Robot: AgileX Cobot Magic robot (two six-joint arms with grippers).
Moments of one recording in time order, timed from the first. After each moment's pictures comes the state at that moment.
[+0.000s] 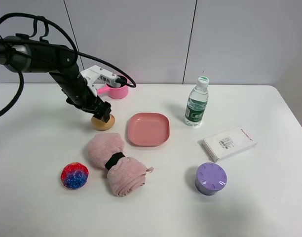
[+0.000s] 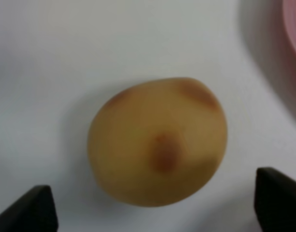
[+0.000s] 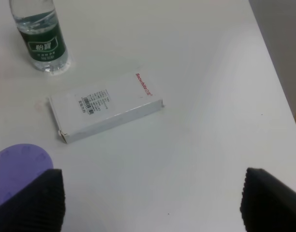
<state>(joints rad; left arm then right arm) -0.33 2.02 -1.35 -0.05 0.62 0.32 -0.06 0.00 -0.50 0.01 1.06 0.00</state>
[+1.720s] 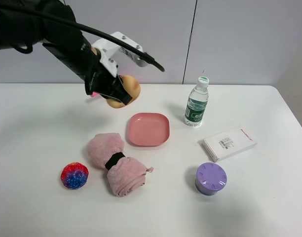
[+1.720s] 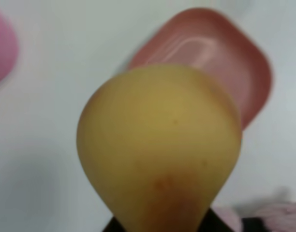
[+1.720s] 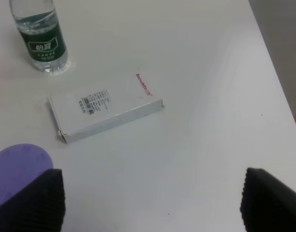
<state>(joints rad) -0.55 1.73 -1.35 -0.14 0.73 0.40 -0.06 0.00 -0.50 0.01 1.06 0.00</state>
